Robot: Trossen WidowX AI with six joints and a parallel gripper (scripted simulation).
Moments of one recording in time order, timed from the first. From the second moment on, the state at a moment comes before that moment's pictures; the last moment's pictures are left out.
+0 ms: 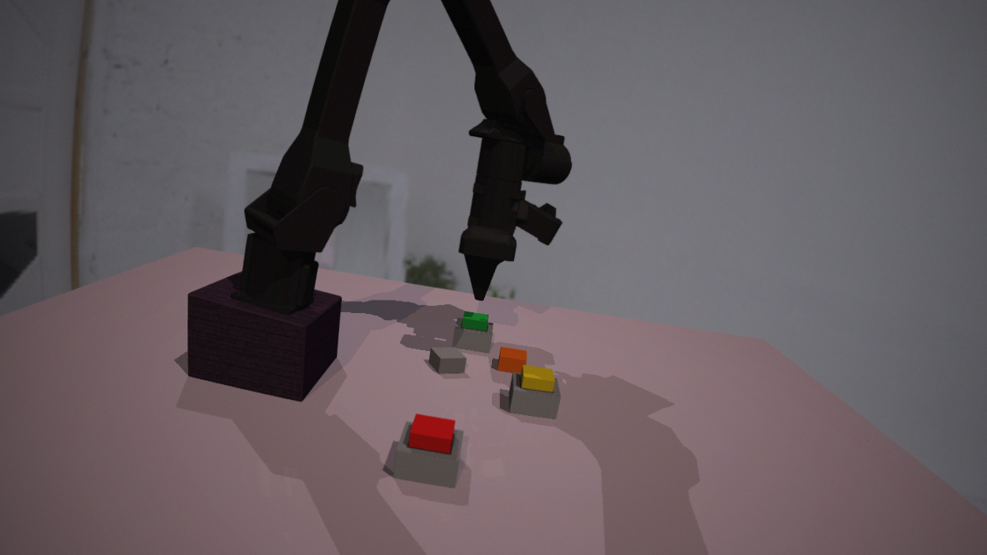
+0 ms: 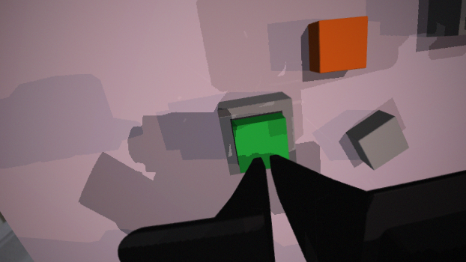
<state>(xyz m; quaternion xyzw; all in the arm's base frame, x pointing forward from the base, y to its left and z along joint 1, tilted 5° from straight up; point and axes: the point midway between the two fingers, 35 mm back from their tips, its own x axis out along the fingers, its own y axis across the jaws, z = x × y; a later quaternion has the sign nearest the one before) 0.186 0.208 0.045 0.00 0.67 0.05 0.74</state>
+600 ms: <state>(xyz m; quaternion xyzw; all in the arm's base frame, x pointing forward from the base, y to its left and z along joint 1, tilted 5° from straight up) 0.188 0.209 0.024 0.00 0.67 0.05 0.74</state>
